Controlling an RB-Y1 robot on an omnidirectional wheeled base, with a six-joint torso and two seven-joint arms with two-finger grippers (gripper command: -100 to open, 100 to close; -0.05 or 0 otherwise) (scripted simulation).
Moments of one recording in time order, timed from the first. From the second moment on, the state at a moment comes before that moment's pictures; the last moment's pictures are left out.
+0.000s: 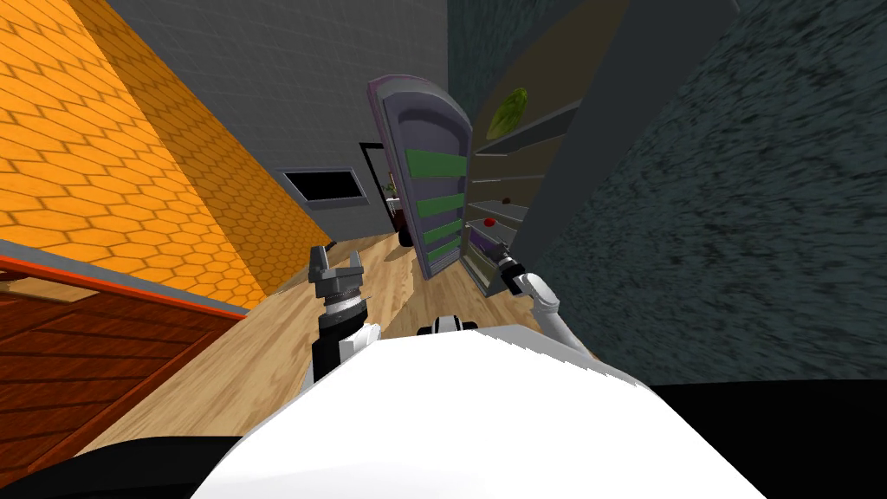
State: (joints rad) left arm 0.55 -0.01 0.05 -2.40 0.06 -0.48 0.07; right arm 0.08 -0.40 -0.07 -1.87 1.11 -0.13 0.53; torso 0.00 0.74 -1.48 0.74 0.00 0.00
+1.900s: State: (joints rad) left arm 0.55 -0.01 0.05 -2.40 0.06 -0.48 0.07; right arm -0.12 -0.47 -0.16 -1.57 1.64 -0.04 0.81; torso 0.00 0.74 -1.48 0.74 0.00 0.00
